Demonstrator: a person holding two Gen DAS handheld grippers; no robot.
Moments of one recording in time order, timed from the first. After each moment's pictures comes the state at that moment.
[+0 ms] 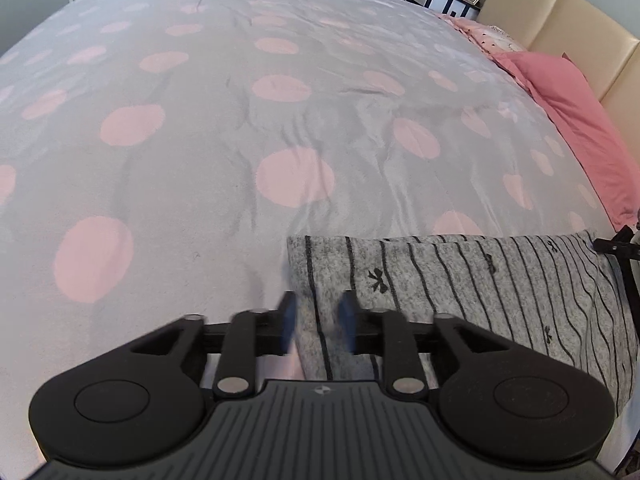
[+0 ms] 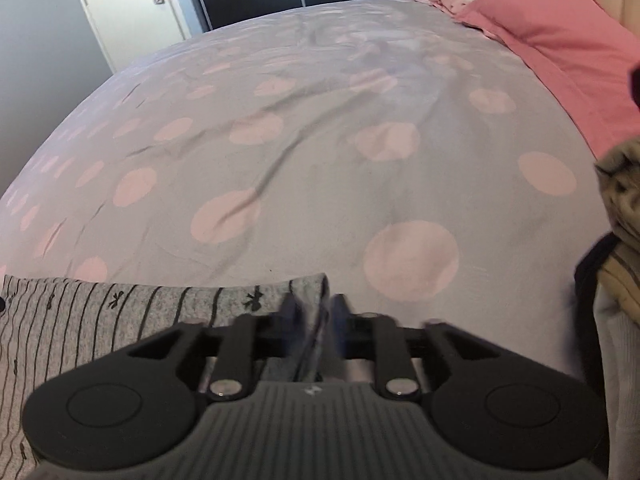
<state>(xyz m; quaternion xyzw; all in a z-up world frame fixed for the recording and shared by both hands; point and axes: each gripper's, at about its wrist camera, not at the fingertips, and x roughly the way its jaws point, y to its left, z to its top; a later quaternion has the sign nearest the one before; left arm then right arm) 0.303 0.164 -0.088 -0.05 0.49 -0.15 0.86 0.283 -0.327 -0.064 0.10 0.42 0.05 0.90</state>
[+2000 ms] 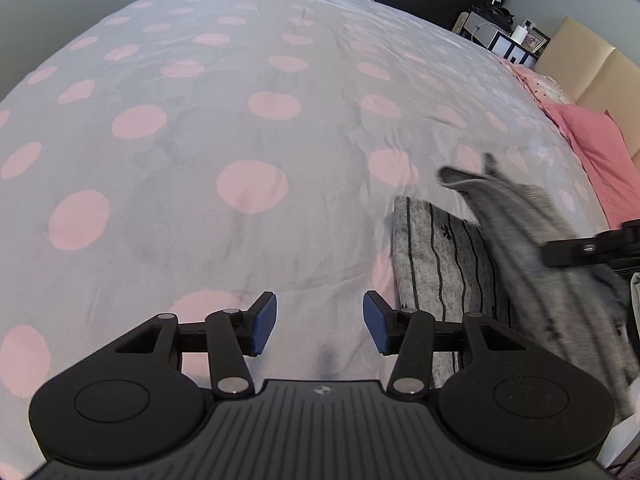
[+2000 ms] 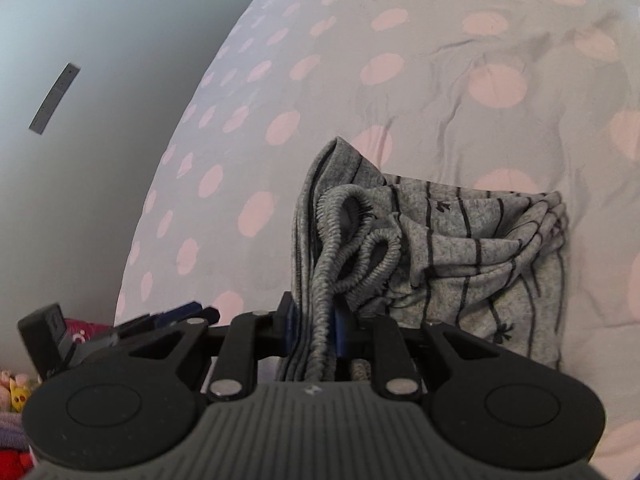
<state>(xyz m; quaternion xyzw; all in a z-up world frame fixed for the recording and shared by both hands) 0.220 0.253 -0.052 -0.10 0.48 -0.06 0.87 0.283 -0.014 0.008 0.19 0.55 0.27 0.77</state>
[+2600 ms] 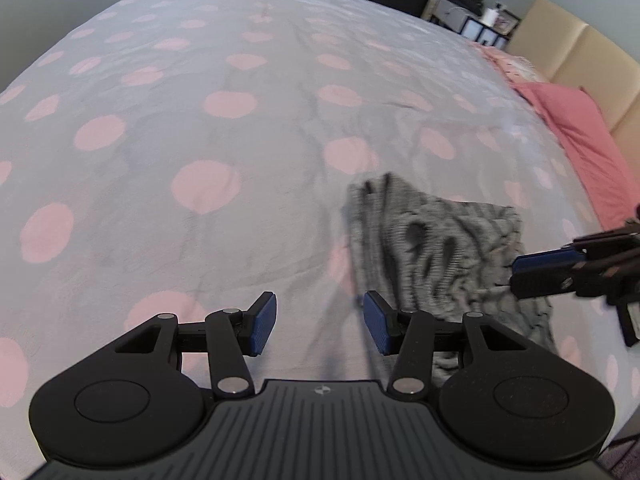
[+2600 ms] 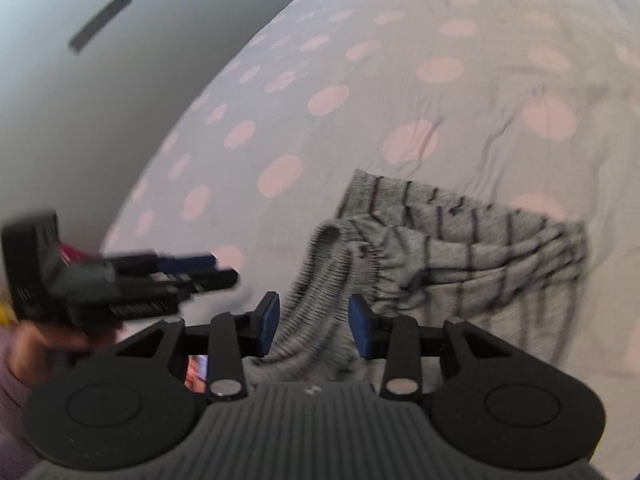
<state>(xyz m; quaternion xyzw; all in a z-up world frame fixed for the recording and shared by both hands) 0.212 0.218 -0.043 -0.08 0.47 -0.11 0.87 0.250 -0.003 0.012 0.02 0.50 0.35 0.79</state>
